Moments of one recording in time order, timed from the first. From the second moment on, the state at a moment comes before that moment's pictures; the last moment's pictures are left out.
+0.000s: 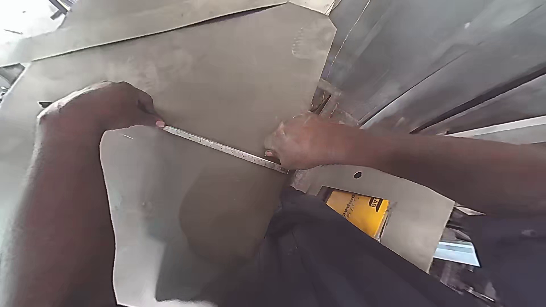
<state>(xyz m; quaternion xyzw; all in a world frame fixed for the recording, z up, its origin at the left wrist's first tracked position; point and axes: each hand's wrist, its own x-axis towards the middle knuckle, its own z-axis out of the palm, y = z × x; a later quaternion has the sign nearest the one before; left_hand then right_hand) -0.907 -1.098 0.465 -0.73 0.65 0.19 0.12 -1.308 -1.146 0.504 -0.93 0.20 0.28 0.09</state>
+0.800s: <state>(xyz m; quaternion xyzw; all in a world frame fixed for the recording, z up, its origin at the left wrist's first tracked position) -0.911 -1.096 0.469 -0.72 0.66 0.19 0.09 -1.288 -1.164 0.543 -0.96 0.22 0.19 0.00</state>
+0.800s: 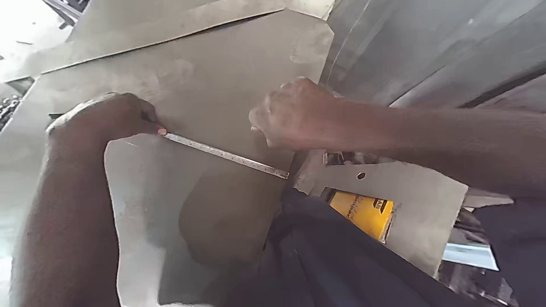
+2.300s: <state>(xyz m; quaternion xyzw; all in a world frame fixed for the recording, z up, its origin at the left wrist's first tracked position) -0.929 -1.093 0.482 -0.73 0.65 0.18 0.12 -1.183 -1.158 0.491 -0.95 0.16 0.23 0.10</state>
